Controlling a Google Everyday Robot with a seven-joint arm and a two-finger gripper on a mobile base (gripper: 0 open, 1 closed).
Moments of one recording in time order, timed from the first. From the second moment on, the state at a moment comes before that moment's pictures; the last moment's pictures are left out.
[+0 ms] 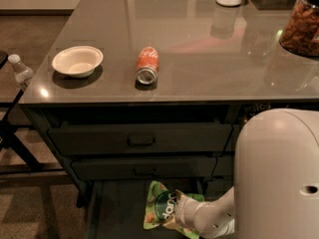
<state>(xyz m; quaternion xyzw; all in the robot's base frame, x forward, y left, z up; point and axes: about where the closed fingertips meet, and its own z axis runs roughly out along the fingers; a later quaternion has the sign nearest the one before) 0.441 -0.057 0.370 -0.52 0.79 0.07 0.31</state>
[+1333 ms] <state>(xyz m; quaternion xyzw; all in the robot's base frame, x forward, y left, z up) 0.438 -0.096 0.497 -0.51 0.79 -0.01 0.35</state>
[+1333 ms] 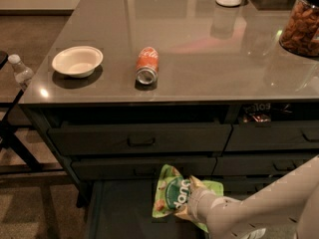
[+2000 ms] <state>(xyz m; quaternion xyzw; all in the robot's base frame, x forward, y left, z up) 0.437 -0.096 0.511 -0.50 0.79 0.00 0.35</state>
